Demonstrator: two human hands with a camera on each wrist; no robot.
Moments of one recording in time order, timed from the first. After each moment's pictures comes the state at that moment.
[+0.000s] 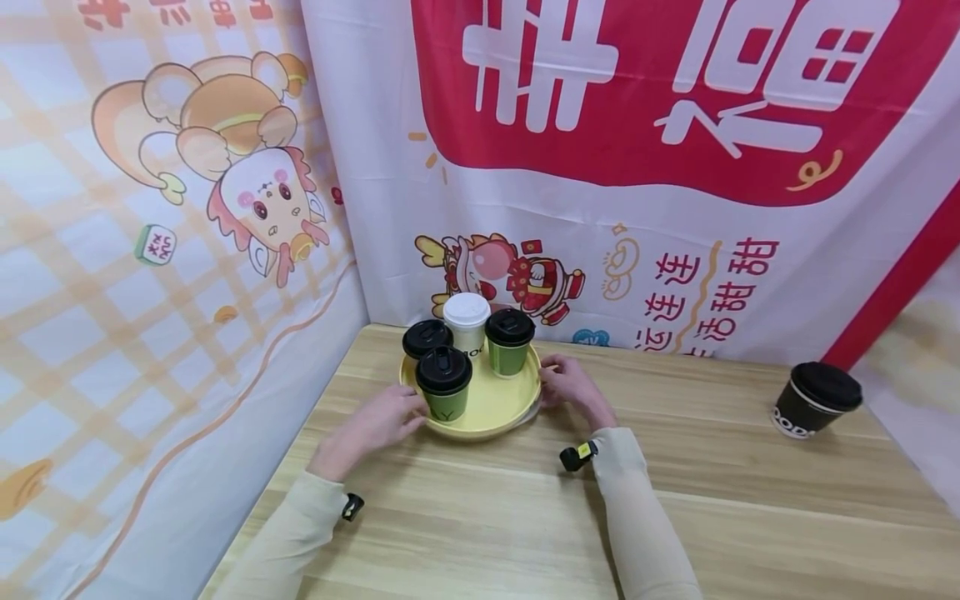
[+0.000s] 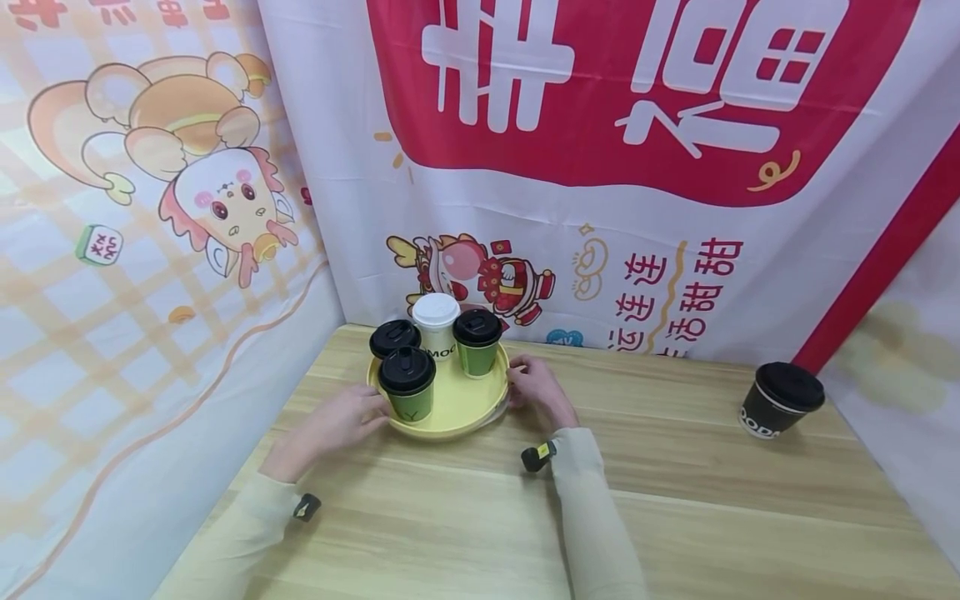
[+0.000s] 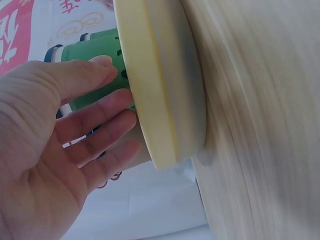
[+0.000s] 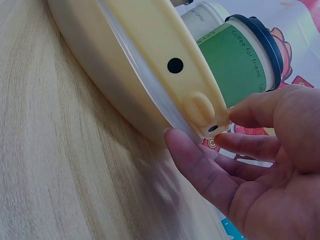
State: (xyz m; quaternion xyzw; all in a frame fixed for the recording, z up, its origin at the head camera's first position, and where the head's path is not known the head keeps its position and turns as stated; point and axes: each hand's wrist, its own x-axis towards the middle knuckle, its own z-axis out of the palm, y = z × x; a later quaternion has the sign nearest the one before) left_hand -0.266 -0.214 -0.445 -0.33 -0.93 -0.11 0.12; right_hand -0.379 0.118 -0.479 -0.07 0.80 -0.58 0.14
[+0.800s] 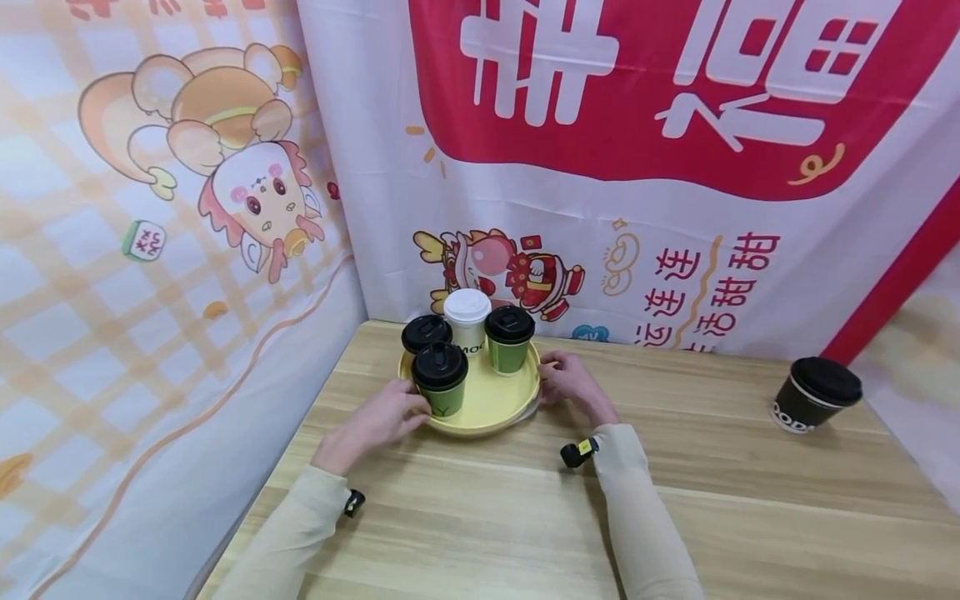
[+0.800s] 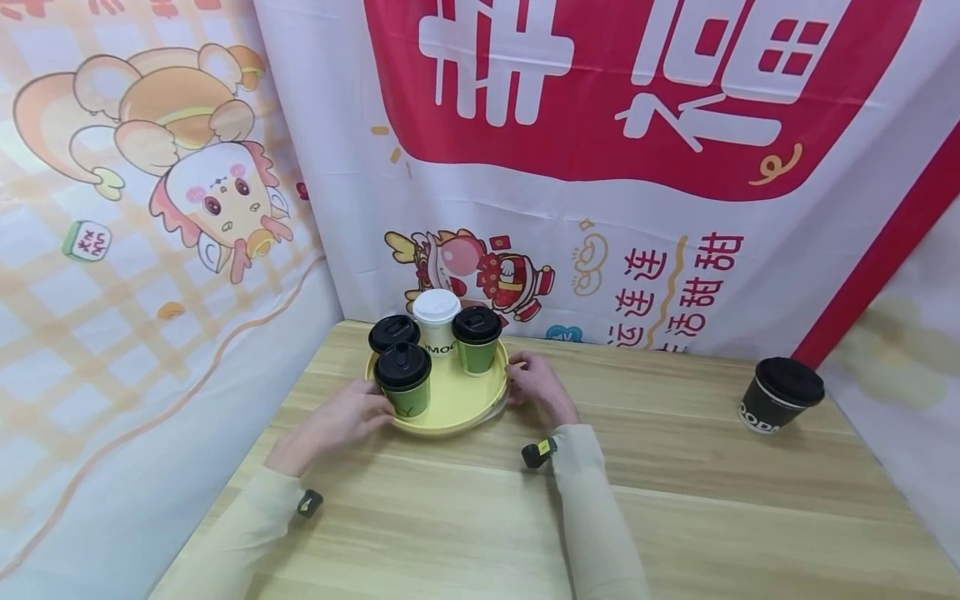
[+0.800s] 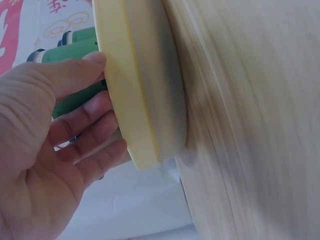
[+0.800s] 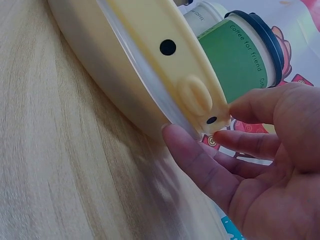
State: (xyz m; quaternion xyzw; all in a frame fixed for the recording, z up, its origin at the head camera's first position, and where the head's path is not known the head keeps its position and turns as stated) left_hand -0.276 -0.216 -0.455 -0.31 -0.93 -0.15 0.09; right_hand -0.381 0.120 -0.481 -0.07 0.79 -0.59 0.15
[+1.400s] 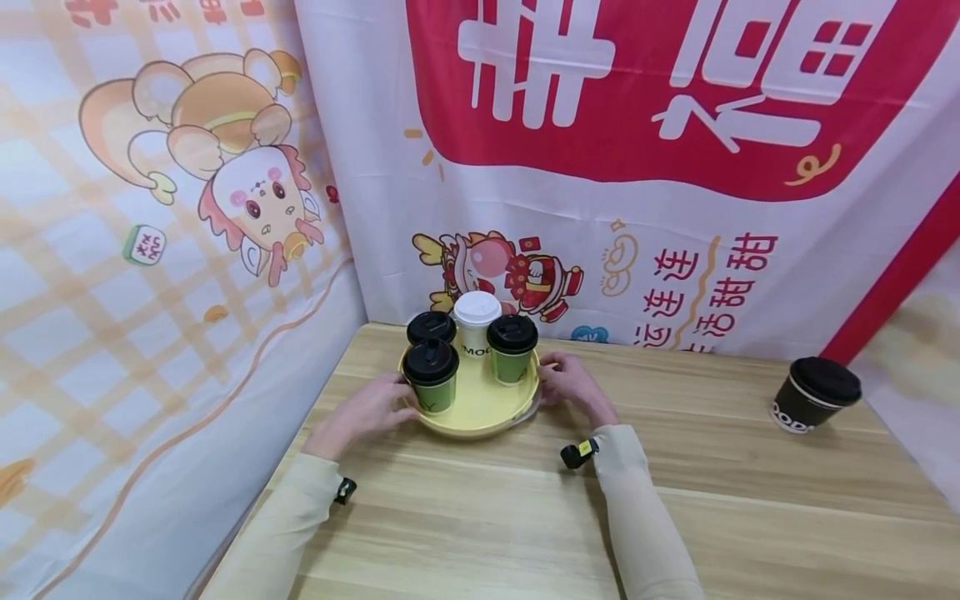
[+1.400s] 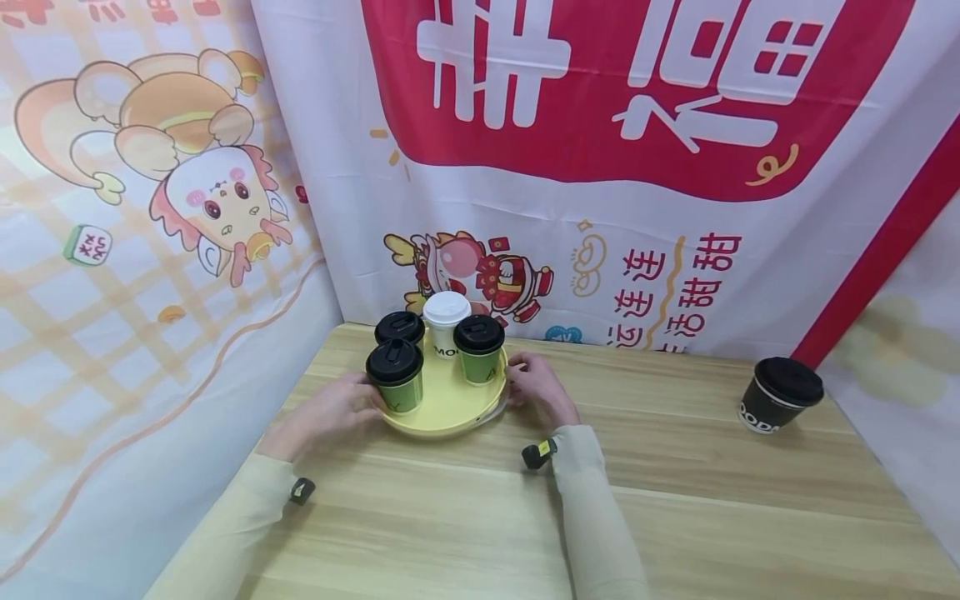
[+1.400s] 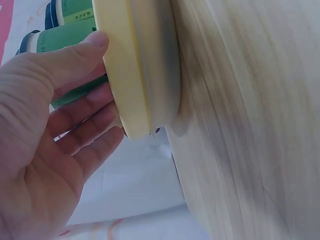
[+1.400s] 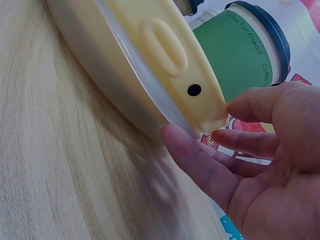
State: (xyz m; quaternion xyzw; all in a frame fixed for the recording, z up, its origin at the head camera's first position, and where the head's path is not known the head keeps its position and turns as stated) left_hand -0.293 -0.237 -0.452 -0.32 -0.93 -0.15 0.09; right_hand -0.380 0.121 -0.480 -0.08 0.79 -0.59 0.15
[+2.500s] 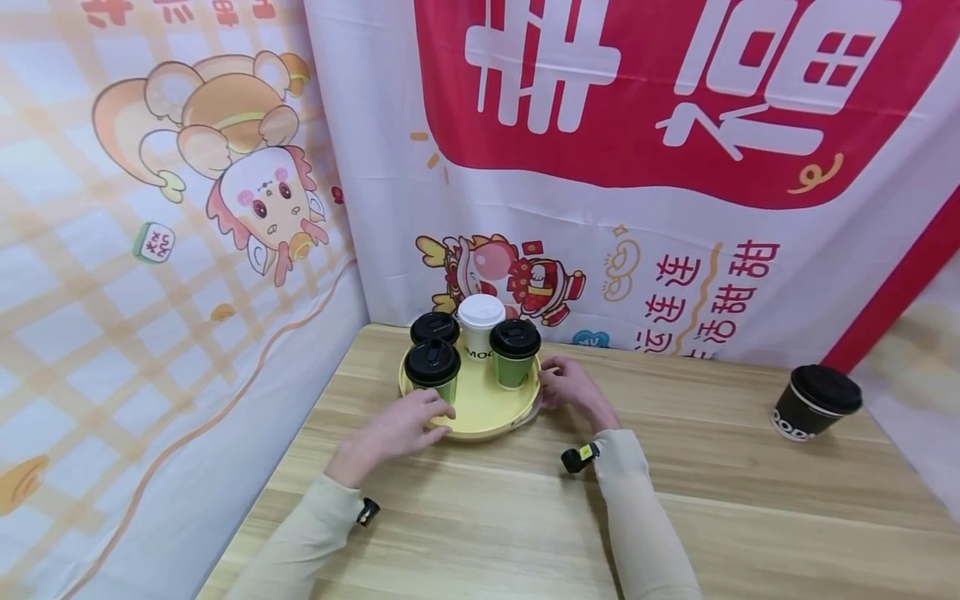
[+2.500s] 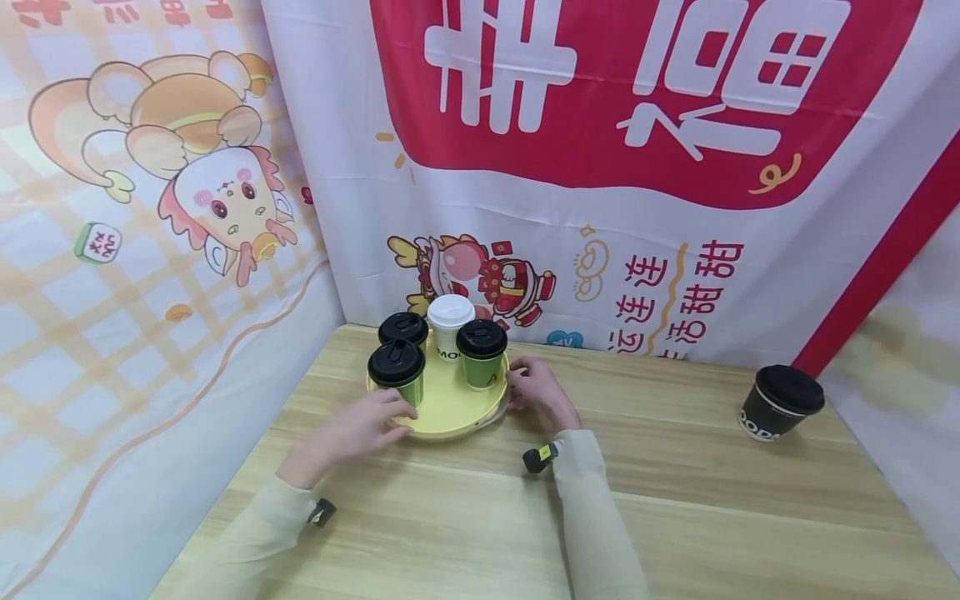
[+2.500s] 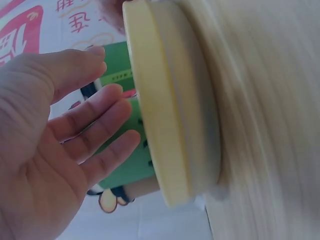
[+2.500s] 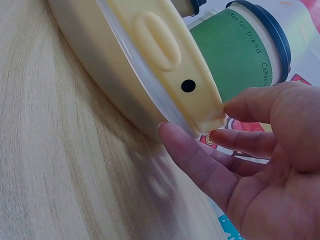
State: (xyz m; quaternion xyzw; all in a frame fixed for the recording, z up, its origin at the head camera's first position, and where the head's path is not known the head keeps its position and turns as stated) left_hand -0.256 -0.185 -0.438 -0.35 -0.92 -0.14 0.10; right_hand -0.378 0.122 -0.479 -0.09 0.80 -0.58 0.15
